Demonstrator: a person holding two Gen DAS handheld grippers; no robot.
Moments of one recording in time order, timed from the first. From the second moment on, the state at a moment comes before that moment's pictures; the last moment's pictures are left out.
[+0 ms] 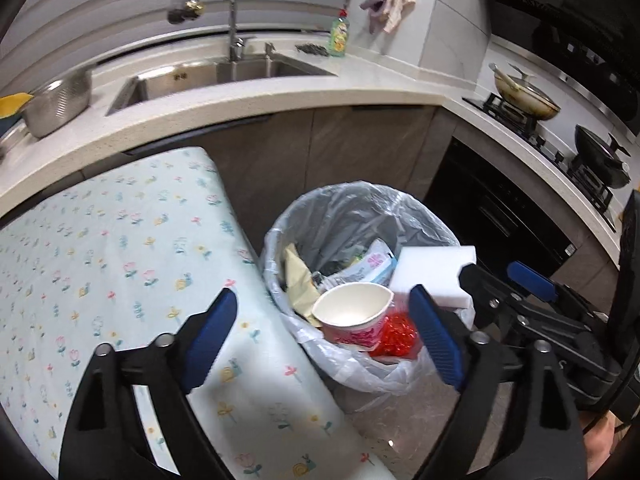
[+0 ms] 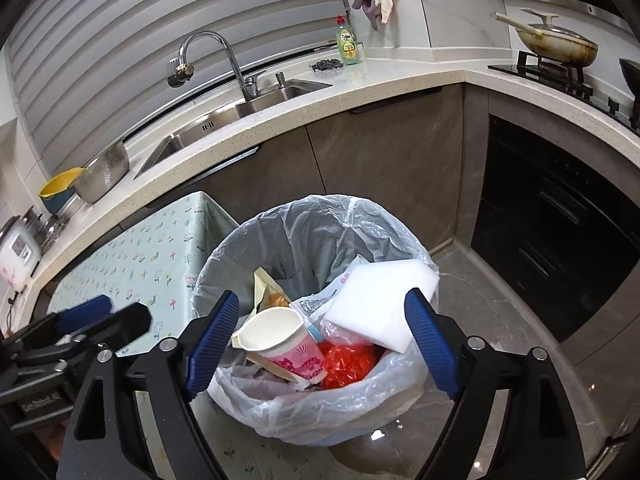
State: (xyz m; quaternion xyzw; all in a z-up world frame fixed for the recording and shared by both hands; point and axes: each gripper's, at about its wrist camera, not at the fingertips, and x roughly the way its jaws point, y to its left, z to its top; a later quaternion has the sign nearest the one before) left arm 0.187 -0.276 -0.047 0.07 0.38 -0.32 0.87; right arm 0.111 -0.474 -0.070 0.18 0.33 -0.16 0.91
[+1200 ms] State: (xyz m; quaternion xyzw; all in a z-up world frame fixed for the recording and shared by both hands) left arm 0.102 -0.179 -0.026 0.05 0.37 -0.21 0.90; right arm 0.010 -0.390 -0.019 0.11 0.34 -0.18 0.91
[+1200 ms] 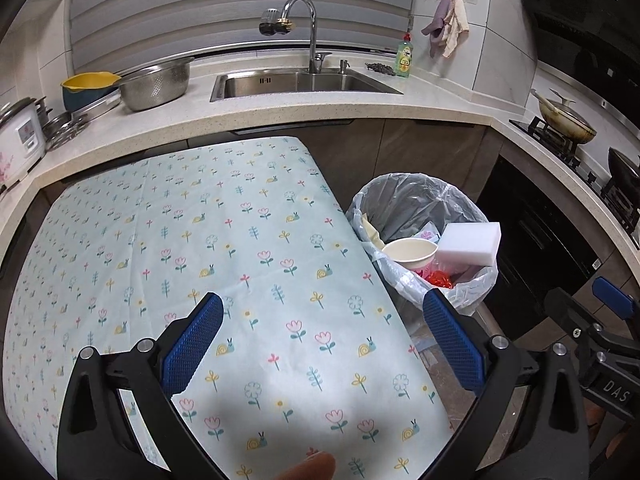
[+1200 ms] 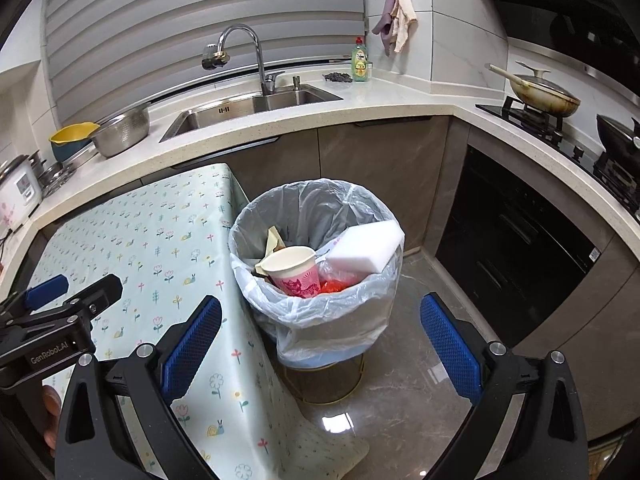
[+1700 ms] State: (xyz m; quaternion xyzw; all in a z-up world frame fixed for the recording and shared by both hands) left arm 0.082 -0.174 -0.028 0.05 0.37 -0.20 0.91; right arm -0.005 -0.376 -0.025 0.10 0.35 -0.18 0.91
